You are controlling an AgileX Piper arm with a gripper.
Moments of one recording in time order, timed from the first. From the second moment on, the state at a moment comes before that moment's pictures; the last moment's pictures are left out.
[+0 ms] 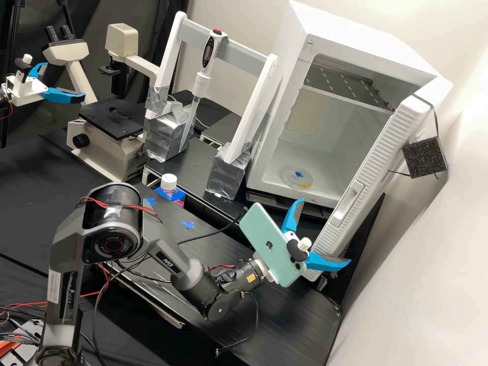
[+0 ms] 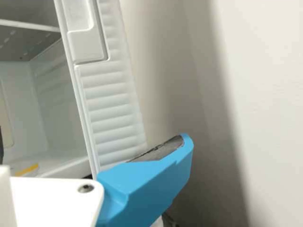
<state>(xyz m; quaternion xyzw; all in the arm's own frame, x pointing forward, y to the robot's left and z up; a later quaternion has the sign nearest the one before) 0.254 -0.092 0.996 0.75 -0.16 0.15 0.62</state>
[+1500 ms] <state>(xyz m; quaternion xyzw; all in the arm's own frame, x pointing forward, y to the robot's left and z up) 0.255 0.035 0.936 0.73 0.06 0.18 0.66</state>
